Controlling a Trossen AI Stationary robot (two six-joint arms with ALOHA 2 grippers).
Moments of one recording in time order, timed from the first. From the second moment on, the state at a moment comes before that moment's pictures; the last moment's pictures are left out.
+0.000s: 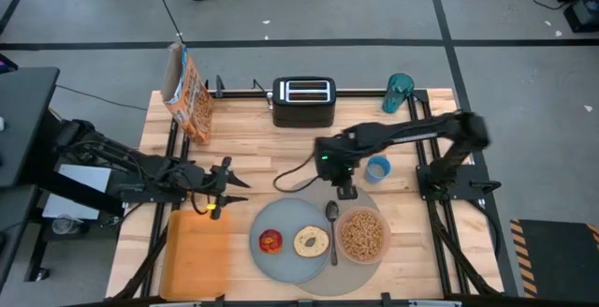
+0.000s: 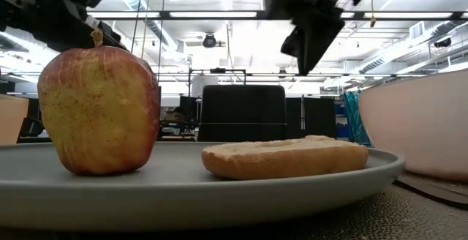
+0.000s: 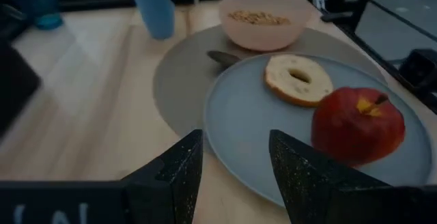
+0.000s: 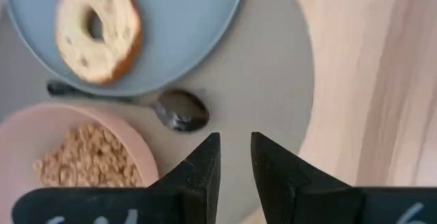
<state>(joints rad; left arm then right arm) -0.32 0.76 0.26 0.15 -0.22 -0.05 0.00 1.69 1.38 -0.97 -0.21 -0.08</state>
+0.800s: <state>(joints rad) -0.37 0.33 0.01 0.26 -0.31 0.08 0.11 0.59 0.44 -0.21 0.28 0.19</state>
